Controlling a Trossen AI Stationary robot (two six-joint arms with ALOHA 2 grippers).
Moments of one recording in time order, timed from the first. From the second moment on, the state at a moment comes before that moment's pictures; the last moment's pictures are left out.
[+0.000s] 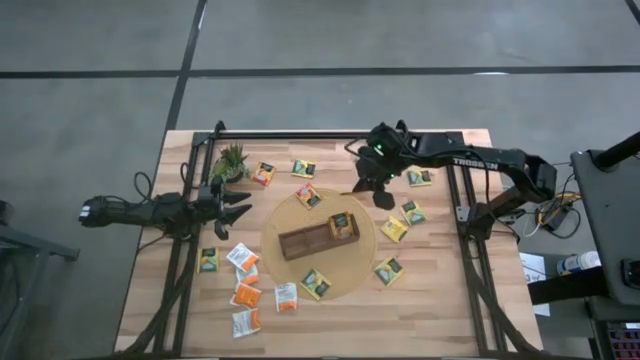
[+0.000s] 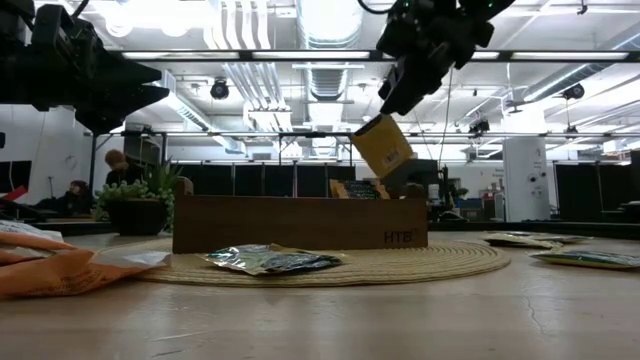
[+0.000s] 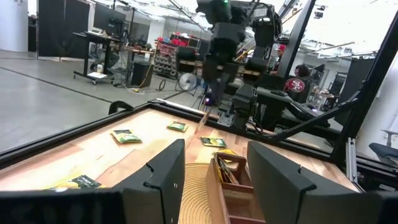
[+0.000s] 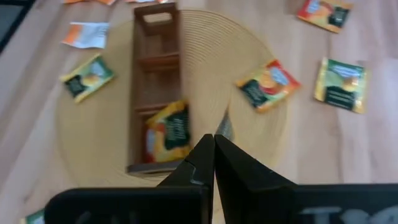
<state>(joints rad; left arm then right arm) -0.11 0.05 0.01 0.09 -0.35 -0.22 -0.37 1.48 1.17 -0.60 -0.46 -0.35</state>
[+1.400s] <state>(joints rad) -0.11 0.05 0.01 0.09 -0.35 -0.22 -0.18 1.63 1.17 -0.41 -0.59 -0.20</state>
